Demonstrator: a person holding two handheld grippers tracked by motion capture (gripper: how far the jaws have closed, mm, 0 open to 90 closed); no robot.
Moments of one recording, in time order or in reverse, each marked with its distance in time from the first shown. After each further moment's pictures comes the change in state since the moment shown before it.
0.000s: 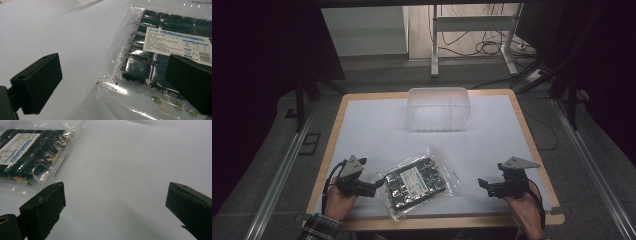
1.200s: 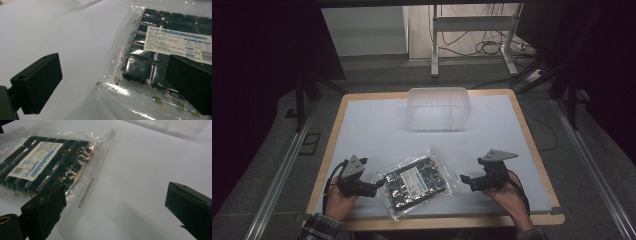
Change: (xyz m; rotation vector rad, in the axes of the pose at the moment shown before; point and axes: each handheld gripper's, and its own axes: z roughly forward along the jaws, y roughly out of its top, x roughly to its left) left arm -0.002 0.001 0.001 0.013 0.008 0.021; right arm 0.022 0.027 0.040 0.010 0.123 -0.044
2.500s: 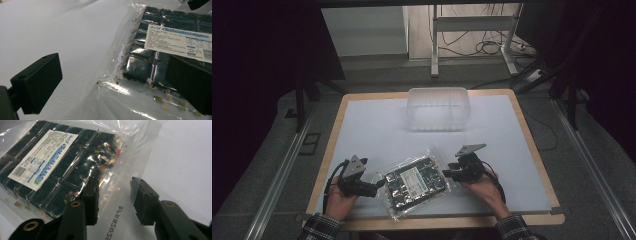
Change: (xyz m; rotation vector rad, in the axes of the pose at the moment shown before) left arm -0.001 0.000 0.001 0.013 0.006 0.002; right arm 0.016 0.023 0.063 0.162 0.129 -0.051
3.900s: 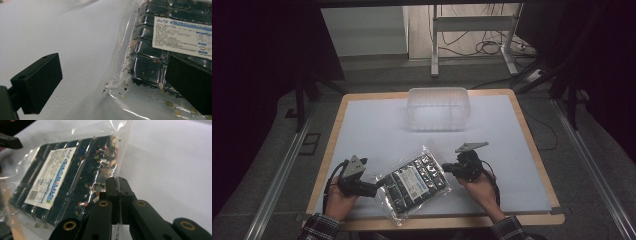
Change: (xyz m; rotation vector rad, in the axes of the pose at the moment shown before) left arm 0.000 0.000 -0.001 0.000 0.001 -0.001; right arm 0.013 0.012 -0.011 -0.058 0.012 0.124
